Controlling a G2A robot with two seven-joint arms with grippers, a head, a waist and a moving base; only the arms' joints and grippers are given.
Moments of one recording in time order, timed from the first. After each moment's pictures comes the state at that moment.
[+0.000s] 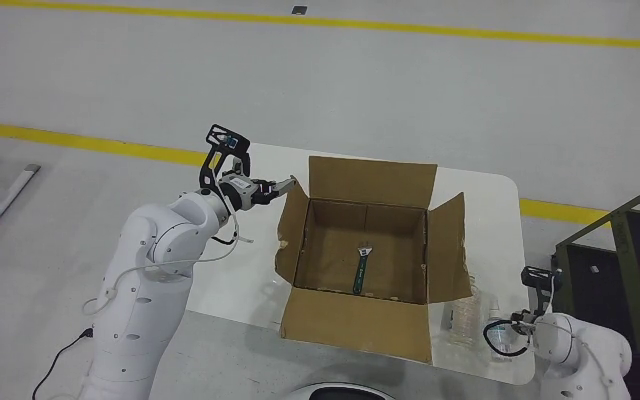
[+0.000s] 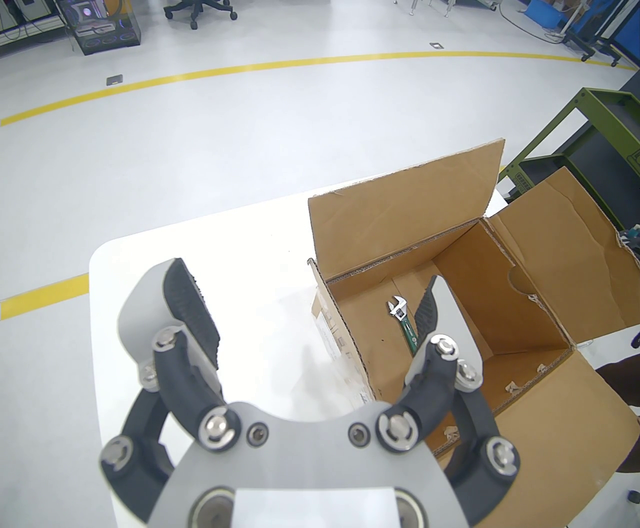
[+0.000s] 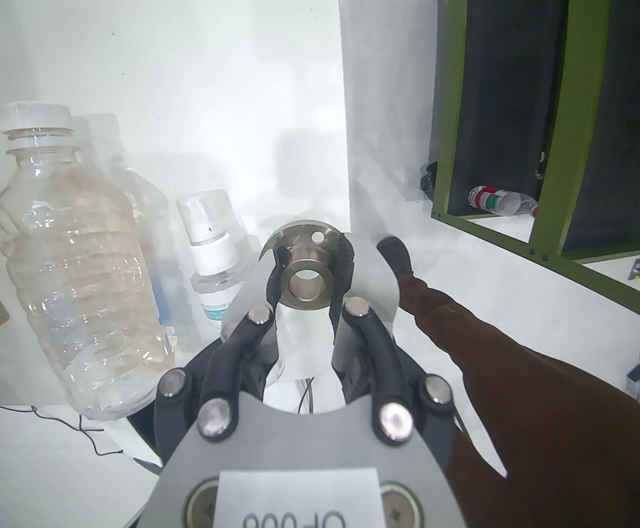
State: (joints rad) left arm 0.91 -1.26 -1.35 -1.69 0.92 -0.27 -0.80; right arm -1.50 -1.43 1.97 -1.82 -1.50 -0.01 1.28
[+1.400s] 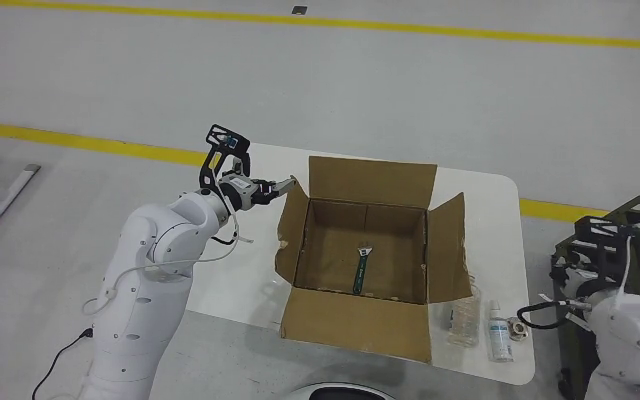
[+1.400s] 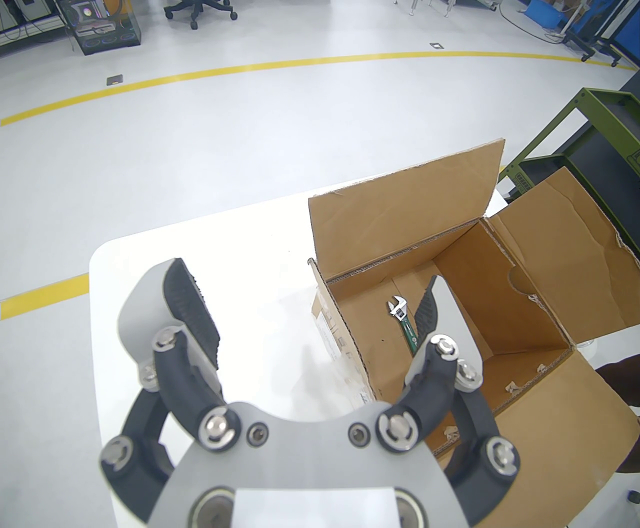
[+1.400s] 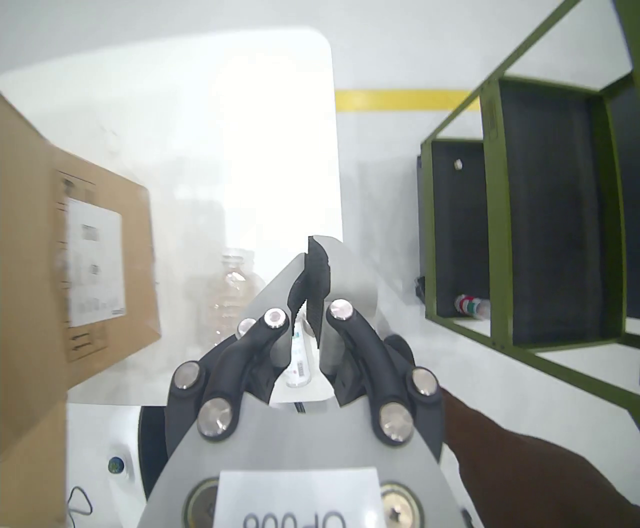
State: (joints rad) left arm 0.91 -1.26 -1.35 -1.69 0.92 -0.27 -0.80; right arm -1.47 -1.39 2.06 -2.32 -1.28 -0.02 1.30
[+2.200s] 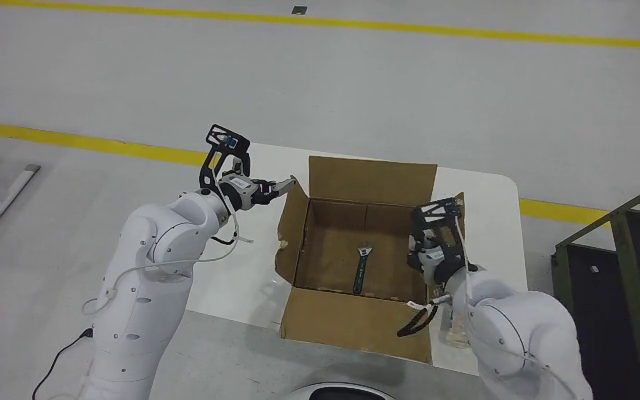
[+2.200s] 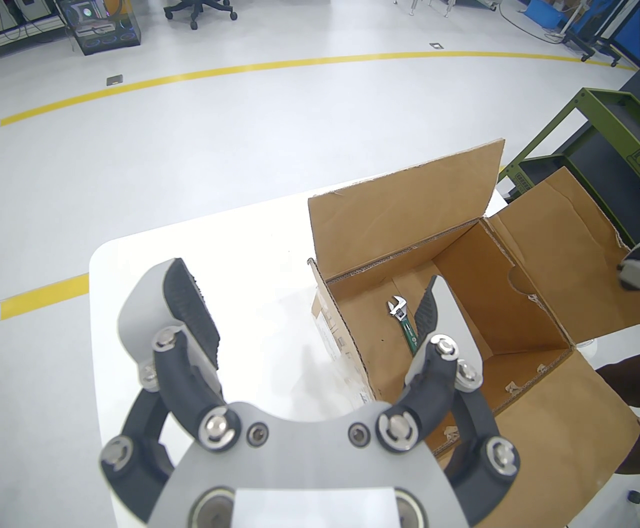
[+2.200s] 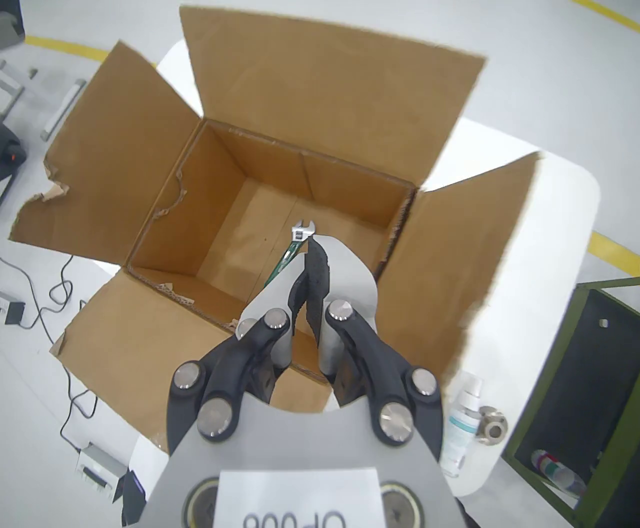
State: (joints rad) left arm 0.91 -1.26 -1.35 -1.69 0.92 -0.27 -0.80; right arm -1.35 -1.38 1.37 -2.25 -1.34 0.09 1.24
